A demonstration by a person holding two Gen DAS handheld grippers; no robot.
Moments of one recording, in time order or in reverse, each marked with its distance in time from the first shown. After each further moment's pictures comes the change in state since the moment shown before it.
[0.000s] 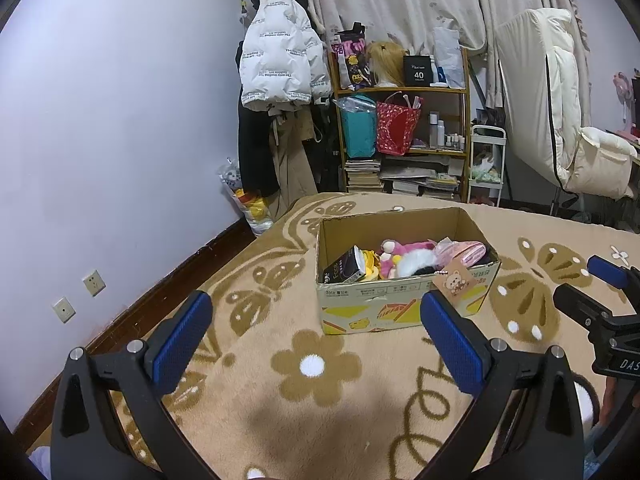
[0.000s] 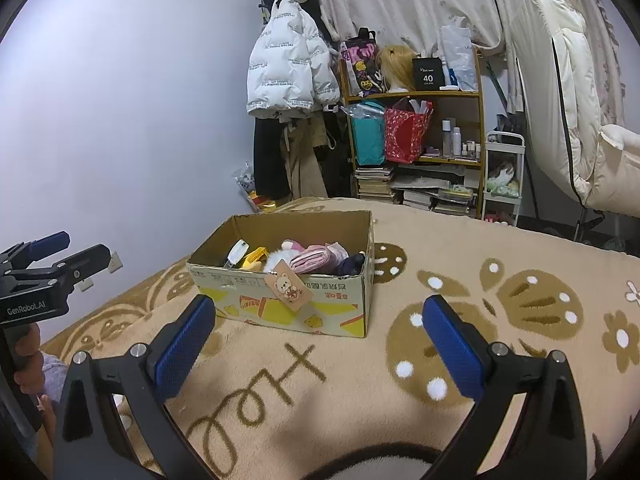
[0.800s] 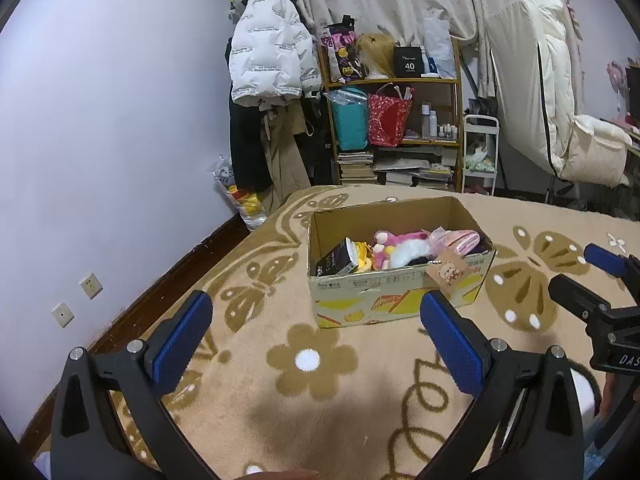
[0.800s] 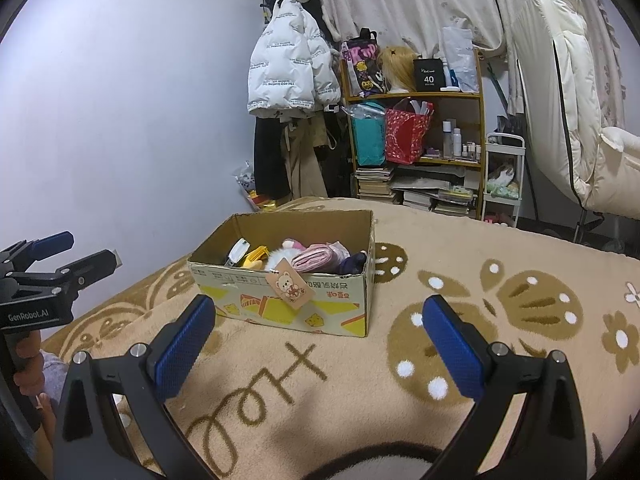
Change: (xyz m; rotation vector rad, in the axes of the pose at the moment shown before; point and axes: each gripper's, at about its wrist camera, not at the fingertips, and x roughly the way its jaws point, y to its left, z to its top) left arm 0.002 -0.007 -0.004 0.040 0.024 -0.015; right arm 0.001 0.001 -0.002 -0.007 -0.003 0.000
